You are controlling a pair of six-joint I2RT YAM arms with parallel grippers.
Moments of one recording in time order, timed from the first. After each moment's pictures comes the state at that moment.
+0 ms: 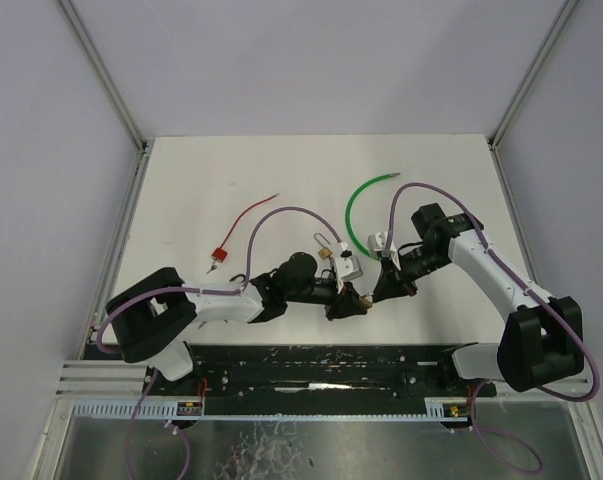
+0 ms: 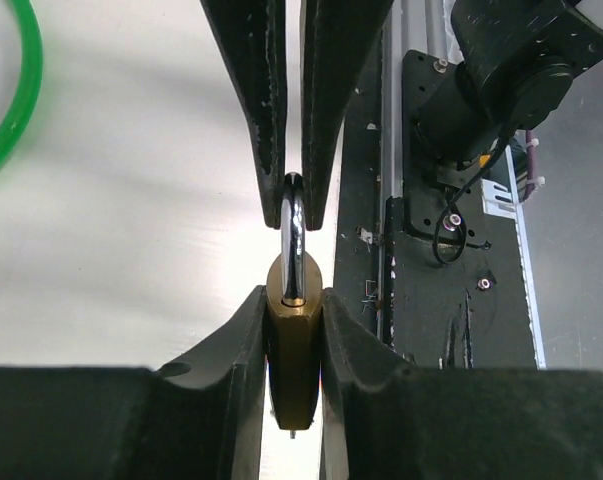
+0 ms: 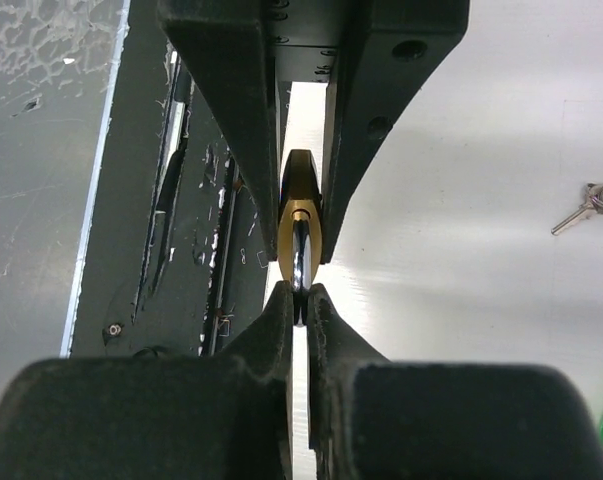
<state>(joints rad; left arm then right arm) -1.01 1.59 0.68 0.63 0.52 -0.17 0.28 1.33 0.97 -1.20 -1.03 -1.29</state>
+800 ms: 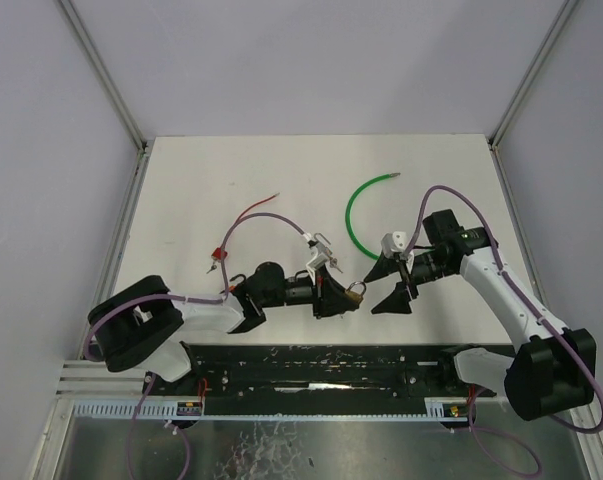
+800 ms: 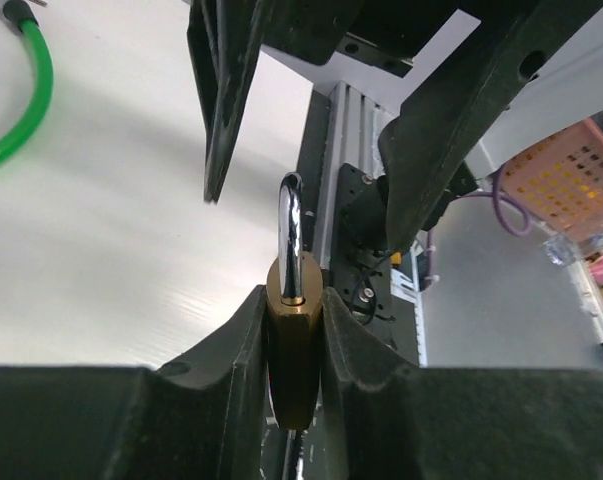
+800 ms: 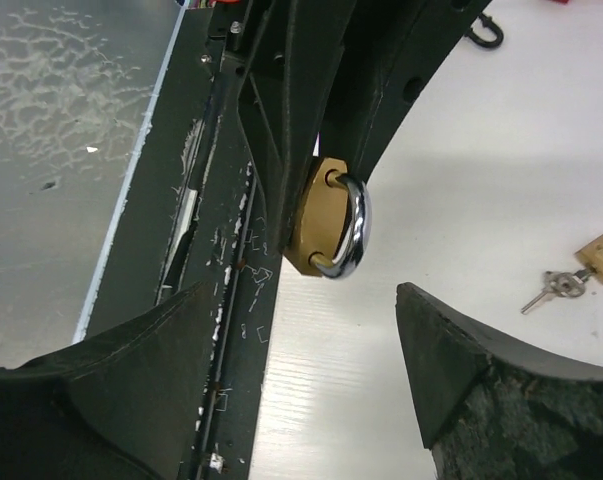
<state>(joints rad) -0.96 1.50 0.45 1.07 0.48 -0.57 0.24 1.17 0.88 -1.10 -1.24 -1.27</state>
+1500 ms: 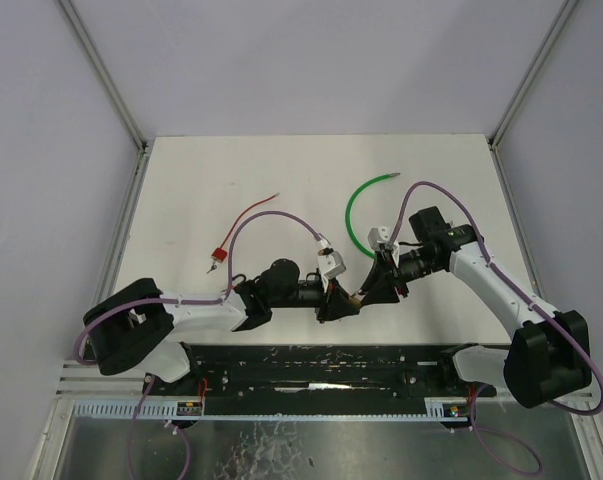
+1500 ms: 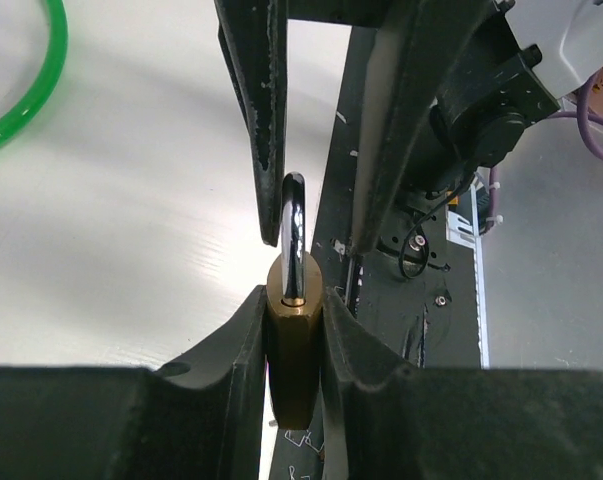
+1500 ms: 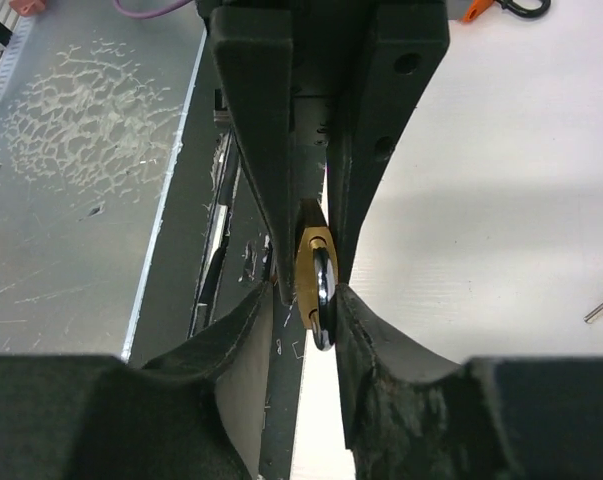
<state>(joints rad) -1.01 1.46 0.56 0.71 0.44 -0.32 0.32 1.25 0.88 -0.99 -1.24 -1.02</state>
